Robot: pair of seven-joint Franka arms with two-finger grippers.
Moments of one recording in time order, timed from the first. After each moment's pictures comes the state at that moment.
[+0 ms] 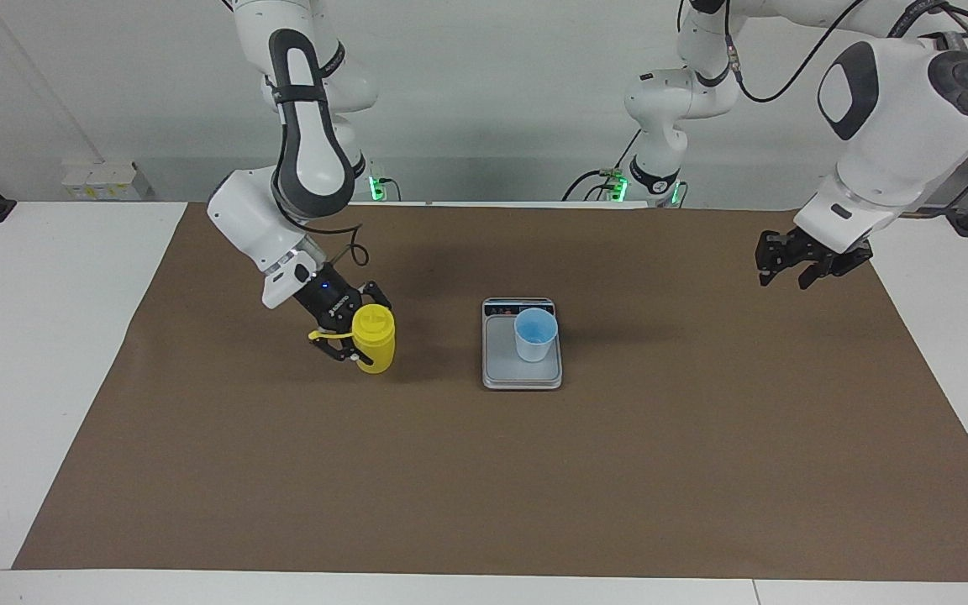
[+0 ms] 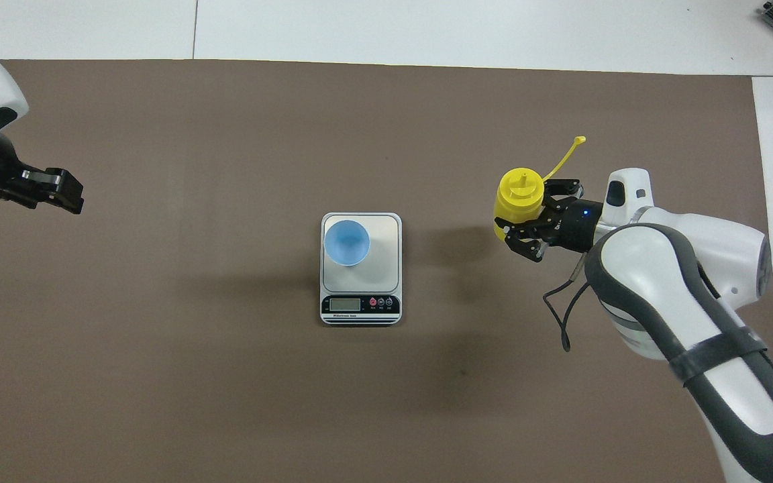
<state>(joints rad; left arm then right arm) 0.04 0.15 -0.14 -1.45 0.04 1.51 0.08 0.13 0.11 0.06 -2.16 1.04 2.53 -1.54</state>
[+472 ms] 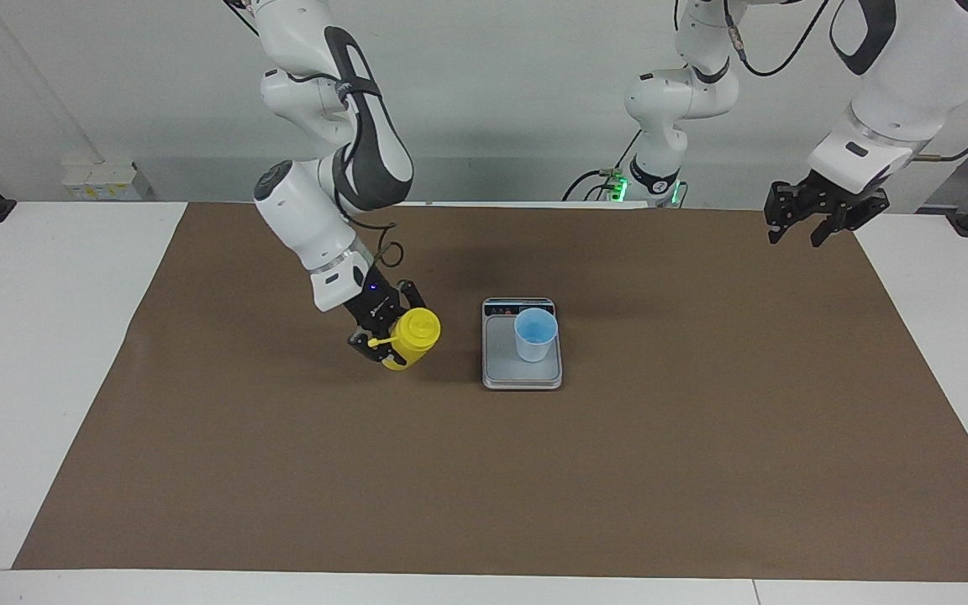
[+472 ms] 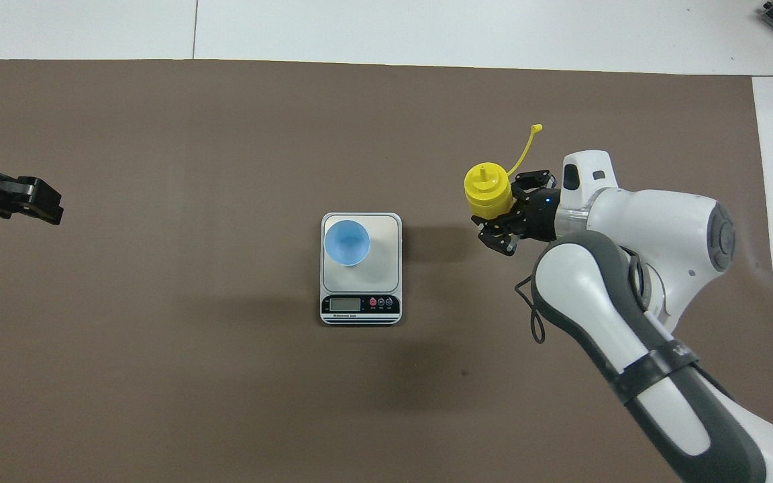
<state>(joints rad) 0.04 0.05 -0.15 -1.45 0.04 1.43 0.08 0.25 0.16 0.06 -2.05 0.57 2.55 -1.08</state>
